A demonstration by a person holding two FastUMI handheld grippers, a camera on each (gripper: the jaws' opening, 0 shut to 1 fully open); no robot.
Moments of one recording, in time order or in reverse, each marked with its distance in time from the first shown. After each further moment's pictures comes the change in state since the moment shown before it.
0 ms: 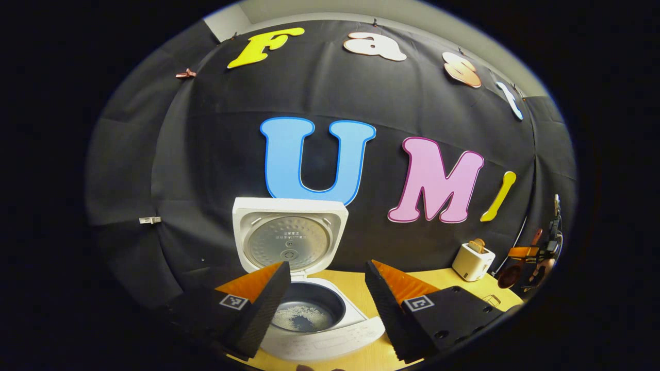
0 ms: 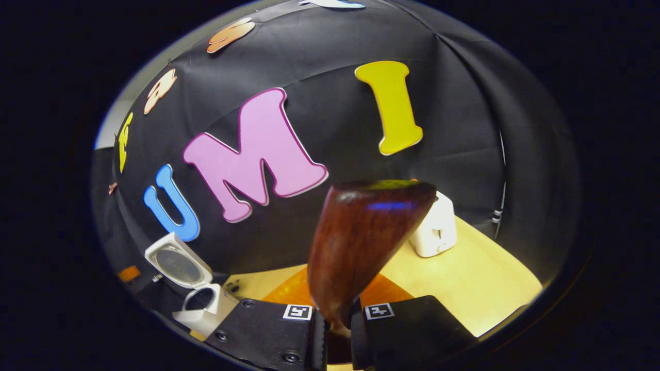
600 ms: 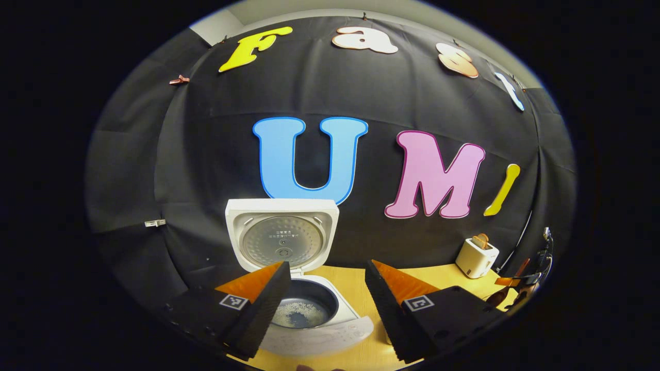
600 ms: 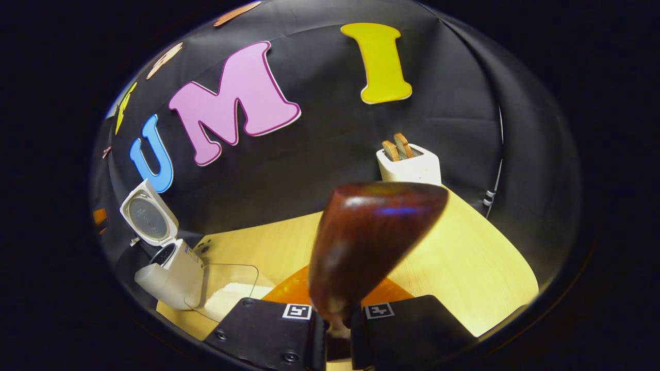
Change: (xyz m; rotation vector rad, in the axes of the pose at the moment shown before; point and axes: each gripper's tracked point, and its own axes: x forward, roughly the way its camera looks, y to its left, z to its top) left arm -0.001 -0.024 0.003 0.027 0.038 0.048; right arm 0.023 -0.060 -0.101 -0.071 0.176 -0.026
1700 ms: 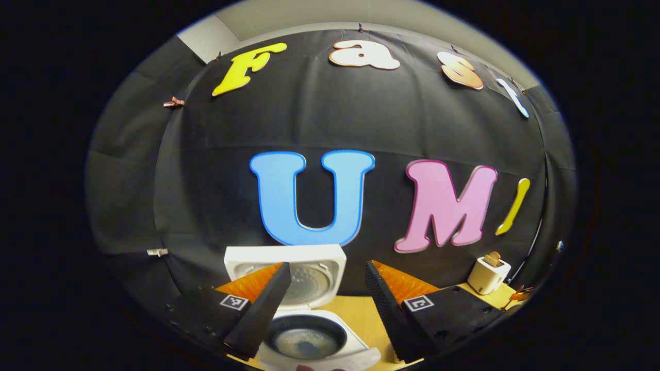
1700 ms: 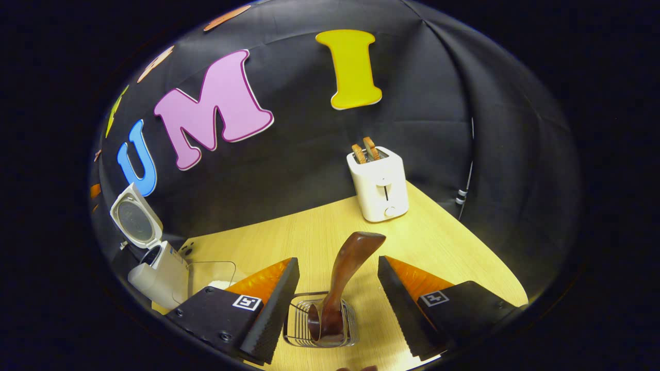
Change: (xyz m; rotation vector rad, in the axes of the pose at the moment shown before) left arm 0.054 0.024 0.096 0.048 -0.176 0.056; right arm -0.046 -0.040 0.016 0.026 -0.058 -0.119
